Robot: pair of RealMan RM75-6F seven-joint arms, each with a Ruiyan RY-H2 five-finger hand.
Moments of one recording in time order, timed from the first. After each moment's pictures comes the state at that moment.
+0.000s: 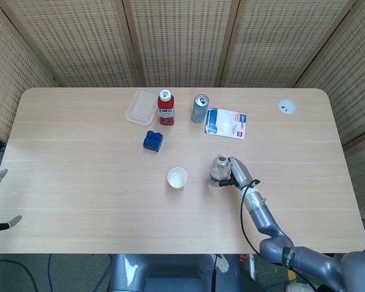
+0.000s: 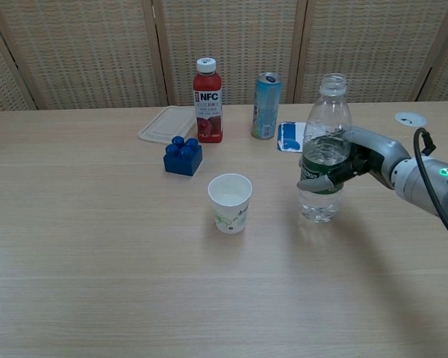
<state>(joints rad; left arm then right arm) -0.07 -0.95 -0.04 -1.79 1.40 1.41 0.01 0.63 -1.75 0.30 -1.16 -1.22 0.85 0.48</state>
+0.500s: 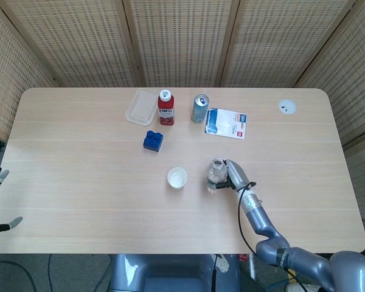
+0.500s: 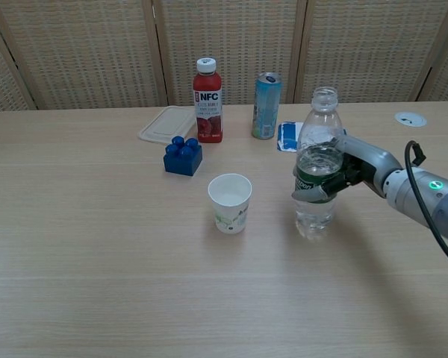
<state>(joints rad) -0.07 -0.94 -0.03 -1.80 1.41 1.40 -0.01 0.65 -1.81 0.26 -1.06 -1.29 0.87 0.55</state>
